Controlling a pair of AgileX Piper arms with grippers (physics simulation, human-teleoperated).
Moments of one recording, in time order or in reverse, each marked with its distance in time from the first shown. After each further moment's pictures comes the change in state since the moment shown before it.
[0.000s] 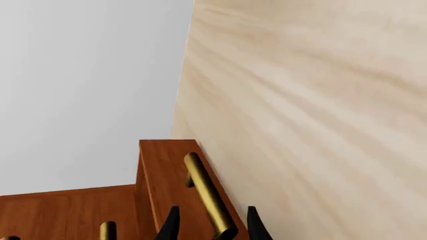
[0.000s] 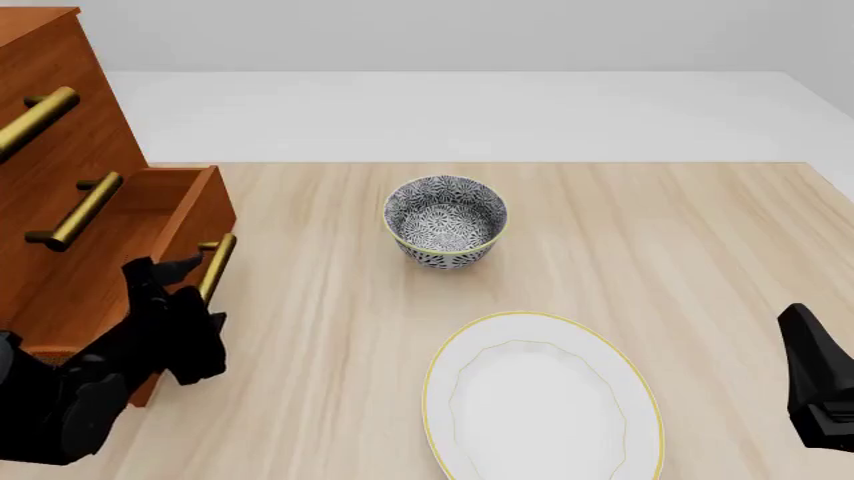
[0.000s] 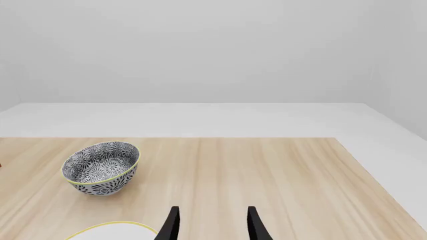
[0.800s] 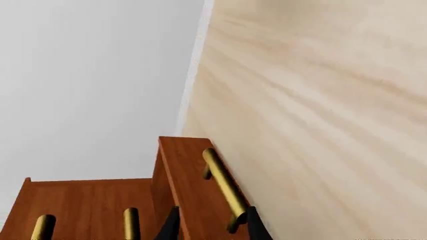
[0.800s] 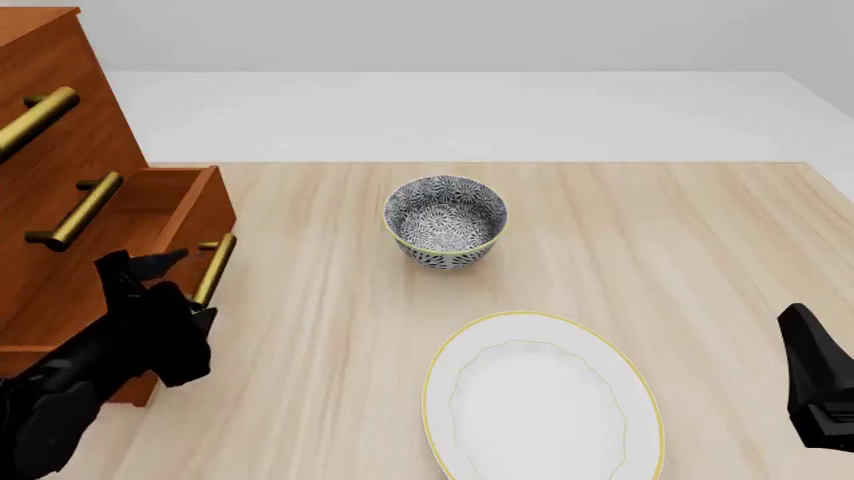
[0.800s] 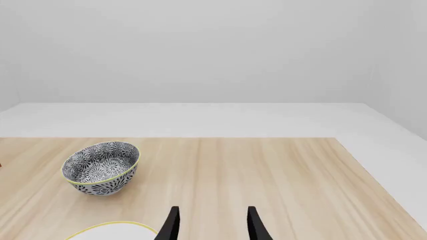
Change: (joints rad) left arm -0.020 -0.232 0.058 0.141 -0.036; right arm 0.000 0.000 0.000 0.000 0.000
